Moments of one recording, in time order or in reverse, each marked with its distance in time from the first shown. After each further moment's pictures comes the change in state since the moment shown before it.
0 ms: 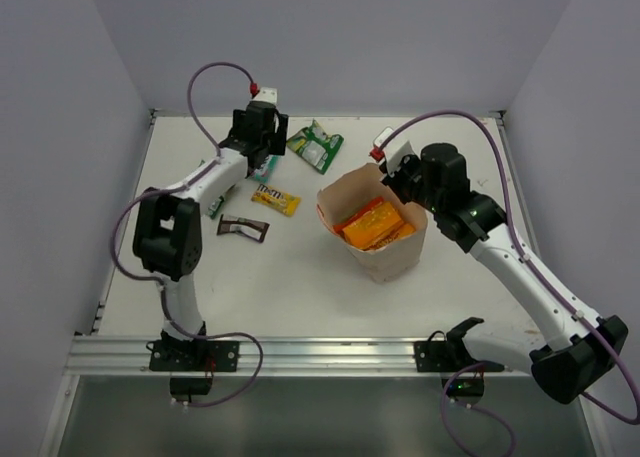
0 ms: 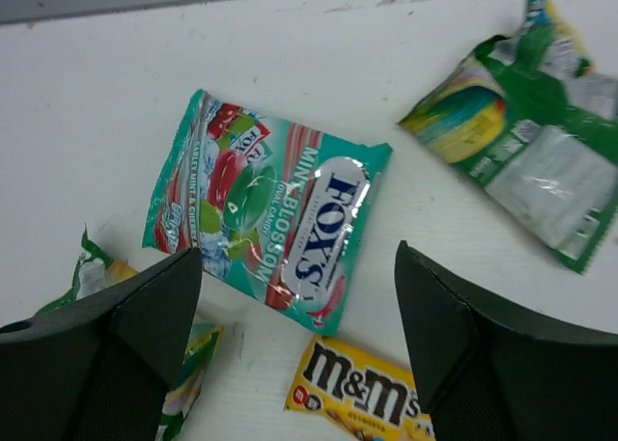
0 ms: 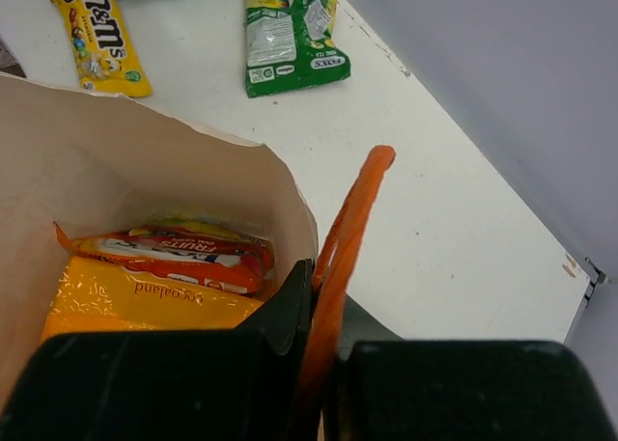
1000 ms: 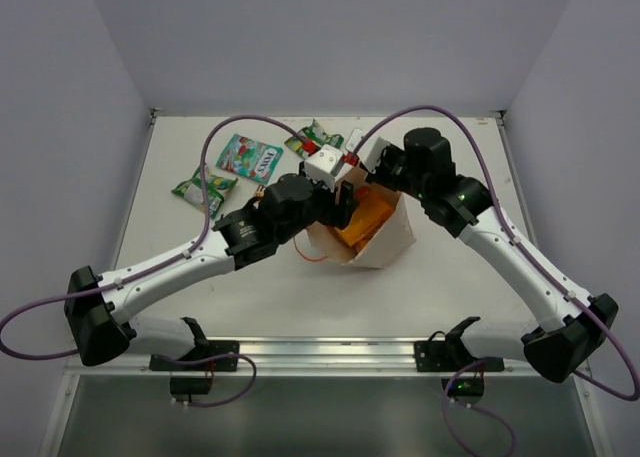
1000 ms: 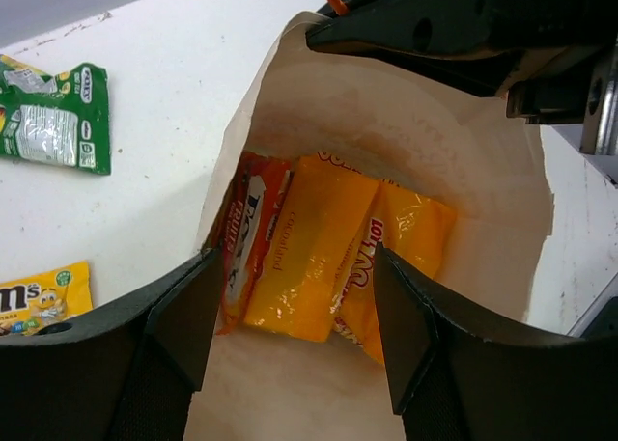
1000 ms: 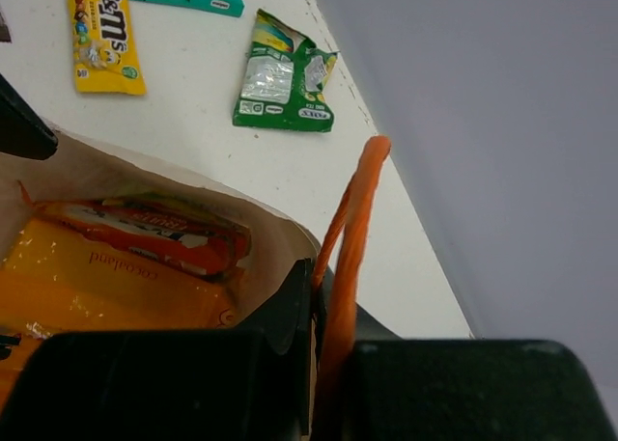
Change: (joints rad) left arm -0.621 -0.678 -0.419 0.055 0.178 -0.167; right arm 0.067 0.116 0.161 -0.049 -0.018 -0.273
